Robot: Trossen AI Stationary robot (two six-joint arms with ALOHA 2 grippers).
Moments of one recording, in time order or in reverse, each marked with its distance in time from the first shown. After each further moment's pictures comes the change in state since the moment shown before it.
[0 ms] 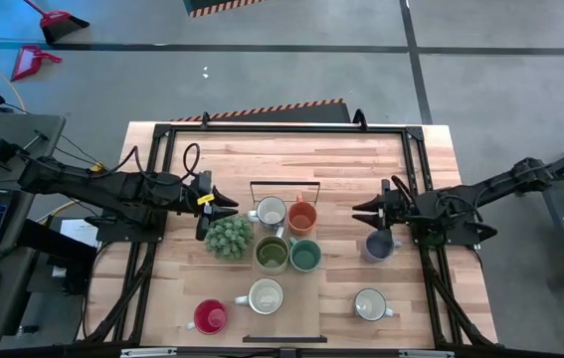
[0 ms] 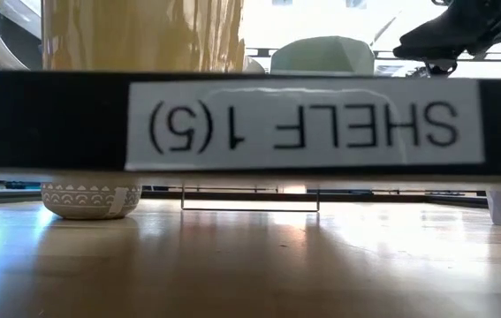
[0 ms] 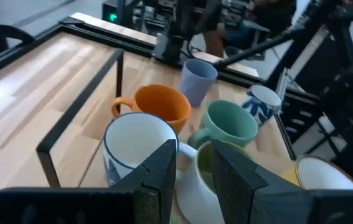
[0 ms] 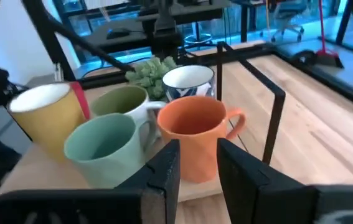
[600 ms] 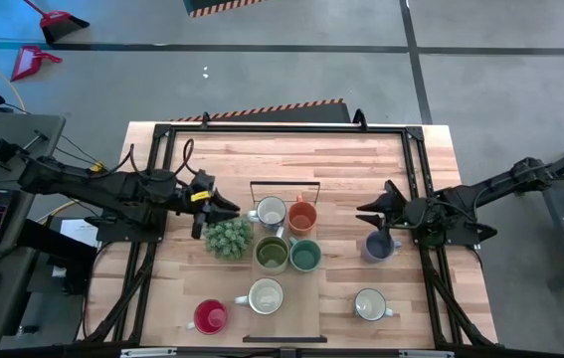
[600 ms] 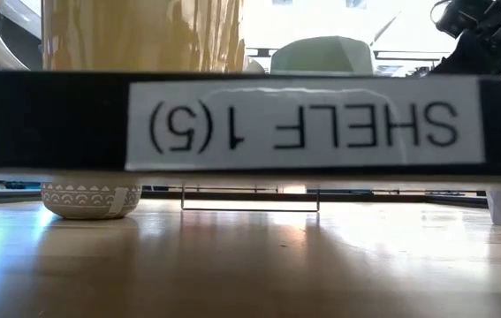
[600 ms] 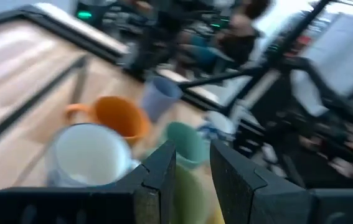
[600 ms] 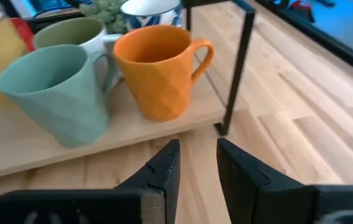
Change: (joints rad) left arm -0.001 0.000 0.000 0.121 0.111 -0.196; right arm 0.001 0.001 0.000 -0.256 0.065 0.083
